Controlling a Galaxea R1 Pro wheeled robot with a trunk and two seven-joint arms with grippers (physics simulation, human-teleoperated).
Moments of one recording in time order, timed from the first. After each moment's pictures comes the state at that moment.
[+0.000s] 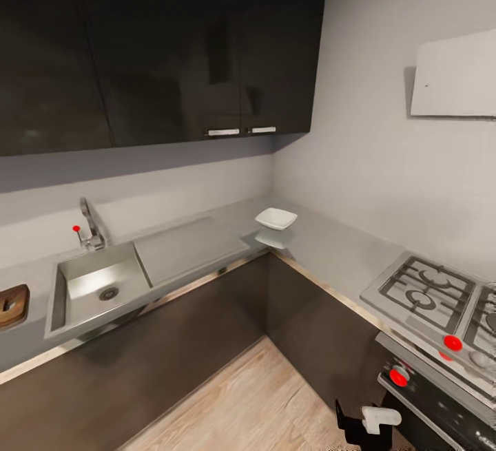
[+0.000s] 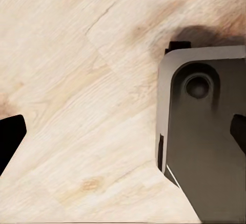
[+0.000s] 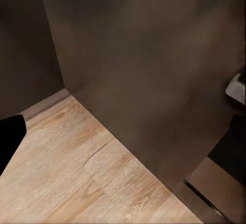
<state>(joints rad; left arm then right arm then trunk) -0.21 0.12 -0.25 0.08 0.22 -0.03 0.01 -0.34 -0.04 -0.24 -0.22 0.16 -0.63 -0.01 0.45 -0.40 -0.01</state>
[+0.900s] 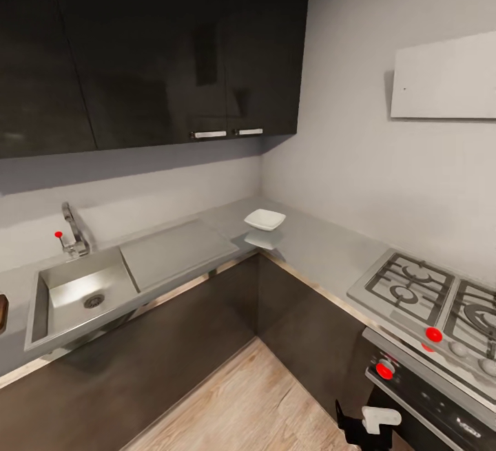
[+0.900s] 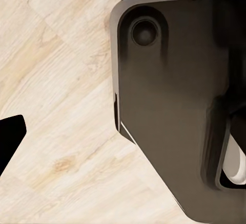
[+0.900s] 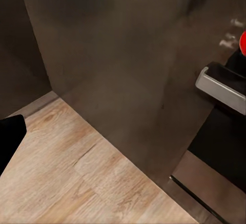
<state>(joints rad) -0.11 0.06 -0.25 0.07 0.22 -0.03 -0.06 -0.34 -0.04 -0.24 -0.22 0.16 -0.63 -0.01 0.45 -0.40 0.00</state>
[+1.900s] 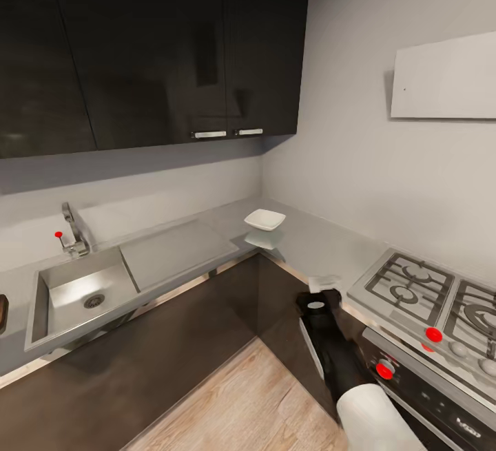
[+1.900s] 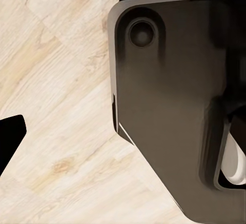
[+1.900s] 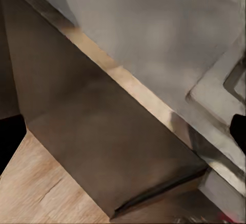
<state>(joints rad) -0.11 0.06 -0.25 0.07 0.21 -0.03 -0.06 -0.61 0.17 0.05 -0.95 0.25 0.53 -0.35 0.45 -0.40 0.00</state>
